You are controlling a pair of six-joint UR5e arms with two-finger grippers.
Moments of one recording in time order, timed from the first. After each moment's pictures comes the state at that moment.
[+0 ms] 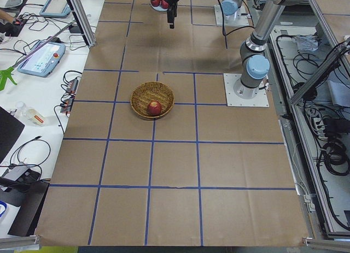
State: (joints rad) left arm -1.59 -1.55 -1.48 -1.76 1.60 0.11; right arm 1.14 -1.37 1.83 -2.14 -1.56 -0.63
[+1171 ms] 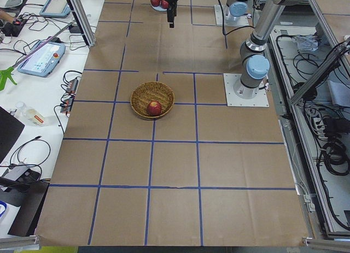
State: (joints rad) left arm -1.59 -1.55 -1.47 -1.76 1.60 0.10; right arm 1.54 -1.60 1.56 -1.48 -1.57 -0.13
